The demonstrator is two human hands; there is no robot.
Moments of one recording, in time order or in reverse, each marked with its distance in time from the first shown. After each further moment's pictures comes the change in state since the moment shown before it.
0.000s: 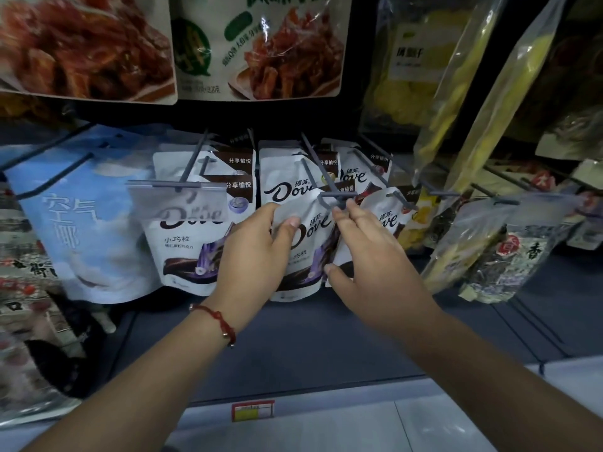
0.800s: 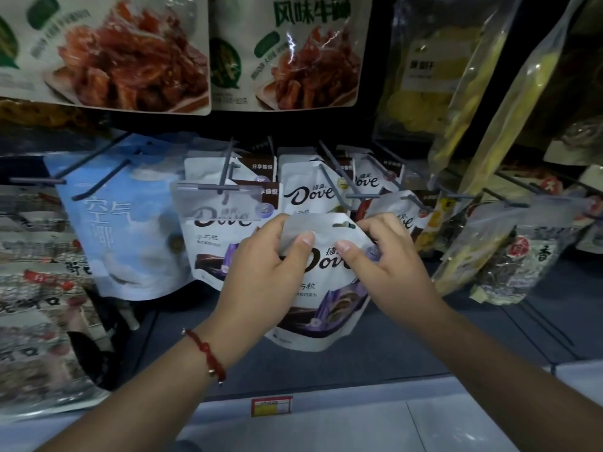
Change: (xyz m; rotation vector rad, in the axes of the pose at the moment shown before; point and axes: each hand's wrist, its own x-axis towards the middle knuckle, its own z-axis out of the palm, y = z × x) left_hand -0.036 0.015 -0.043 -0.318 -0.103 -0.027; right_hand -0.002 -0.013 0.002 0.476 0.163 0.078
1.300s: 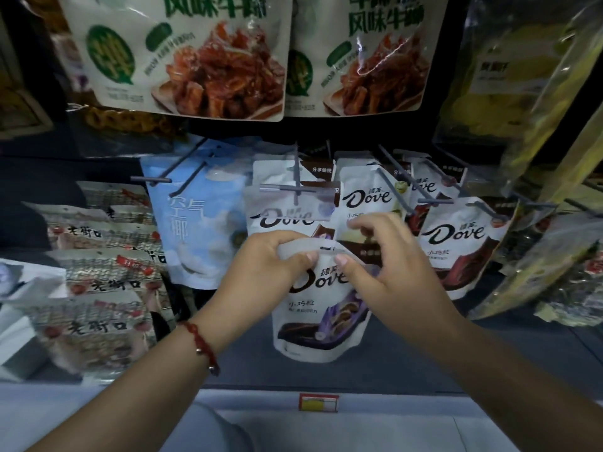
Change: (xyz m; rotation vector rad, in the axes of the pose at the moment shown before) left_hand -0.002 -0.012 -0.075 0.067 -0.056 -0.184; right_hand -0.005 -0.058 0.040 -0.044 -0.069 -0.184
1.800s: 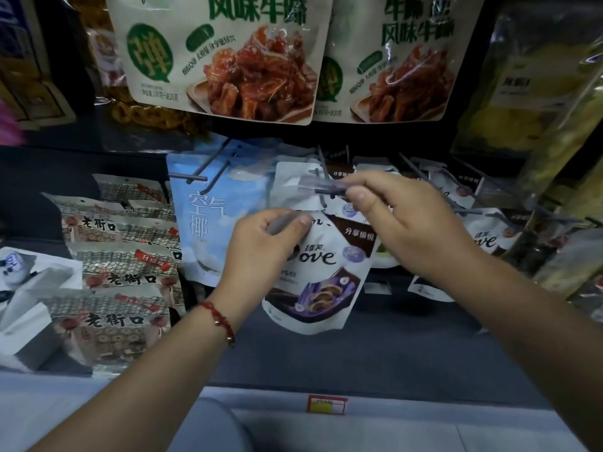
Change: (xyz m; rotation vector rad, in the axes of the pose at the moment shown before) left_hand 0.016 -0.010 -0.026 -0.222 0.273 0.035; right_hand 0.062 -0.041 -0.019 -0.077 -0.084 -0.170
